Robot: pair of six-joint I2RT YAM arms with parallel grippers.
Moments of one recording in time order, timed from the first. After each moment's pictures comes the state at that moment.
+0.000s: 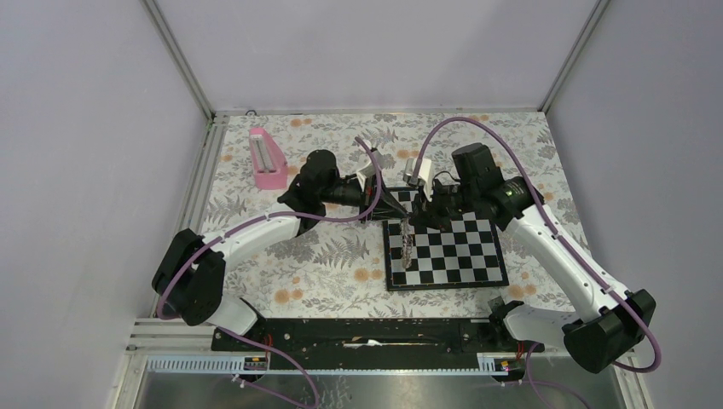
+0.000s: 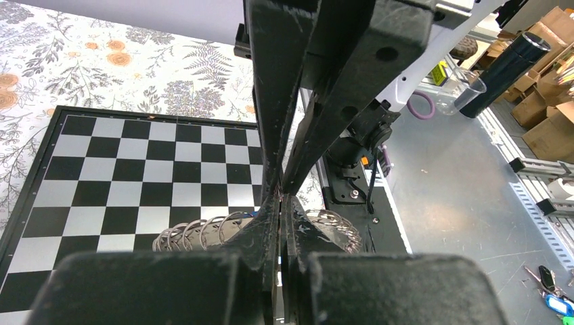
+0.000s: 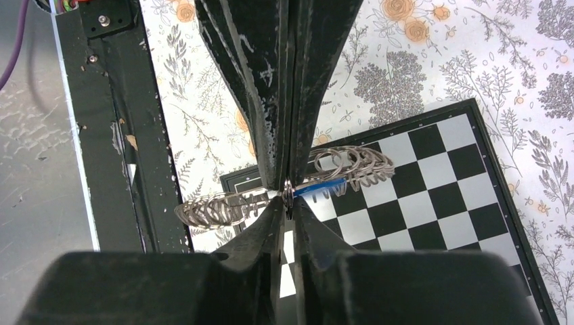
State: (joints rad) left arm -0.68 1.47 0.97 0.45 1.04 -0.24; right arm 0.52 1.20 1.20 -0.83 -0.67 -0.50
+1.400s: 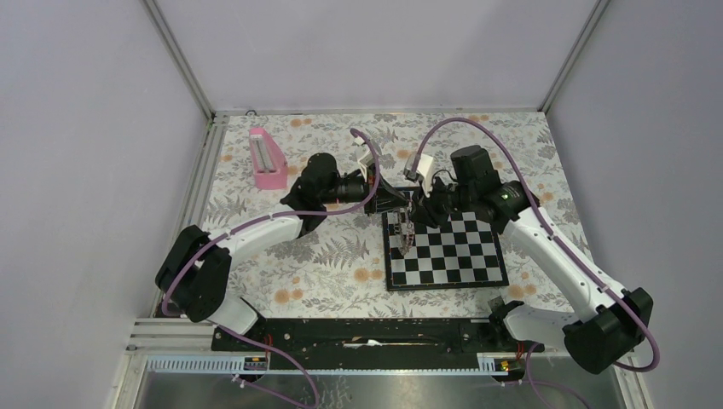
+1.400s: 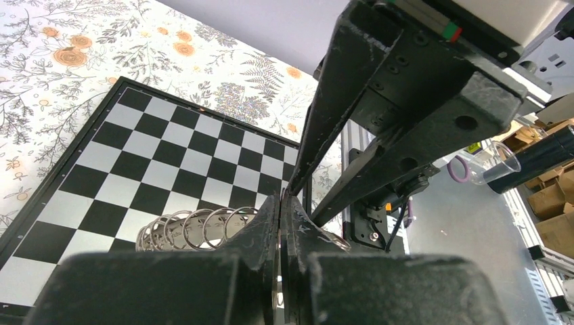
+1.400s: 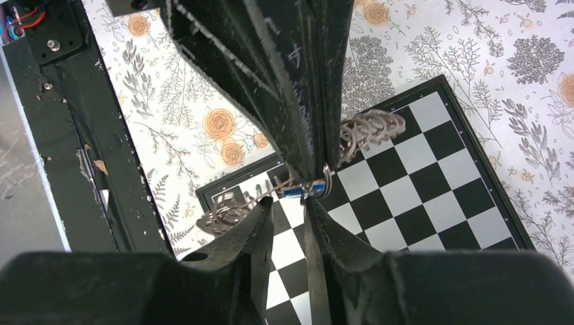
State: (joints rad) left arm -0.67 1.50 0.94 0.53 0.81 -0.41; right arm 0.52 1.20 1.14 -0.71 -0.56 -0.39
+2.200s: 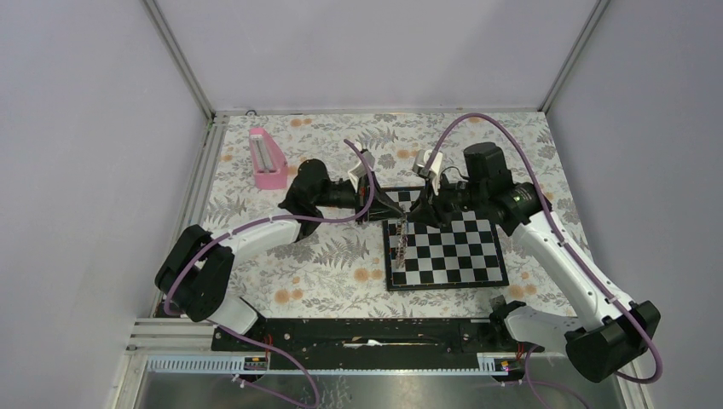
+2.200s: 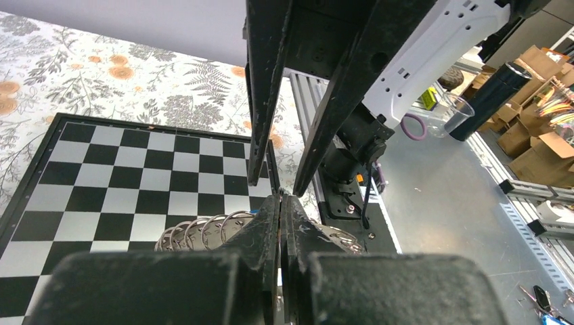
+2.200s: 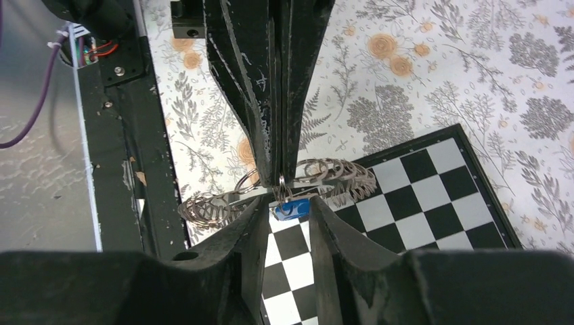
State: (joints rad) left arm -0.64 1.50 0.86 0.74 1.04 -0.42; right arm 0.47 1.14 1.14 -0.69 -0.73 -0.40
